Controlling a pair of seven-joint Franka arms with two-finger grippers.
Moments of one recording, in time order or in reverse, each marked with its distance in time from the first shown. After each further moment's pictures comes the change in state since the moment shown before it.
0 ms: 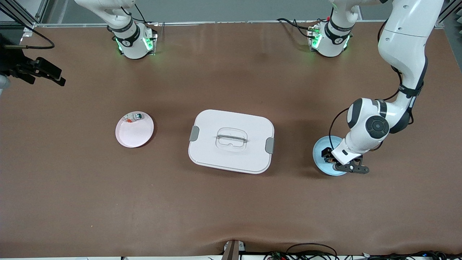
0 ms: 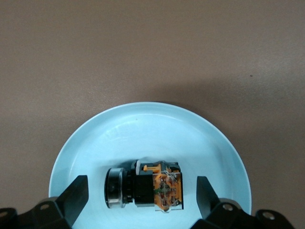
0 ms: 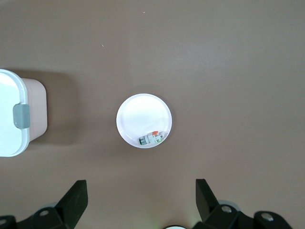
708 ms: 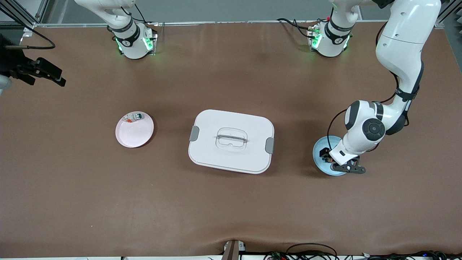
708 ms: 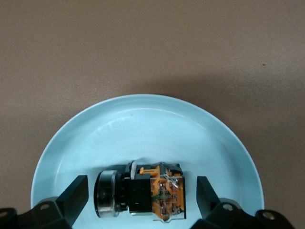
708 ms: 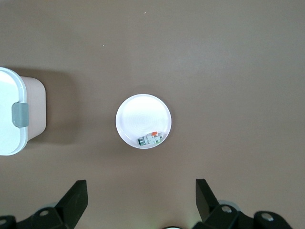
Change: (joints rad) left arm 0.002 0.037 0.002 0.000 0.001 0.023 0.000; right arm 0.000 0.000 0.000 -0.006 -0.002 0.004 -0.008
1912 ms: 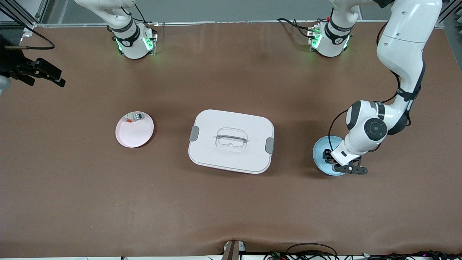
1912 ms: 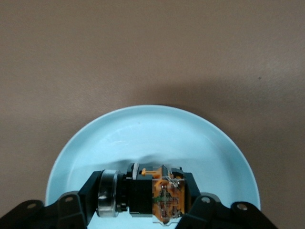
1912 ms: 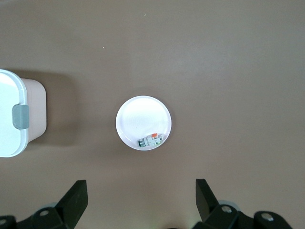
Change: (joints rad) left arm 0.001 -0.033 0.001 0.011 0.000 -0.025 -0.002; right arm 0.000 0.000 -0.002 0.000 0.000 0.008 0.000
